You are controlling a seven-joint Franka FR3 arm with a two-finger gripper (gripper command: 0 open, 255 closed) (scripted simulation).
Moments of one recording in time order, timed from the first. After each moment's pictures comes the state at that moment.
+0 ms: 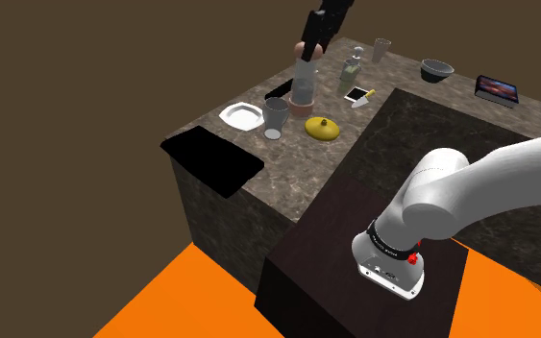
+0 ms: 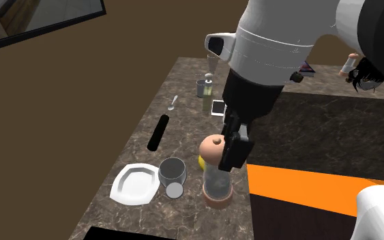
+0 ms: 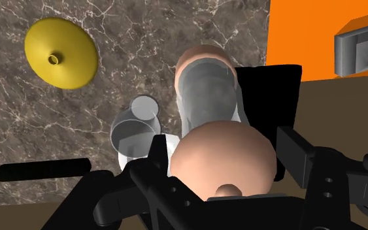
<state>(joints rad) 0.07 -0.62 -0.08 -2.13 -0.04 1.67 -0.08</state>
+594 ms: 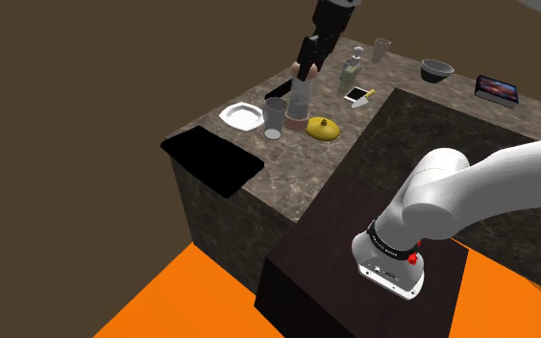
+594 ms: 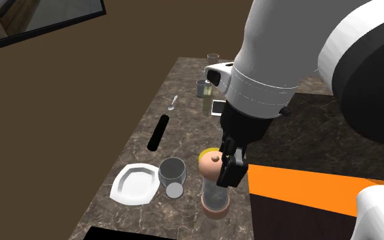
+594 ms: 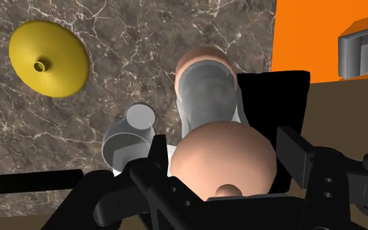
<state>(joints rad) 0.07 -0.65 -0.08 -2.28 -0.04 1.78 -0.08</state>
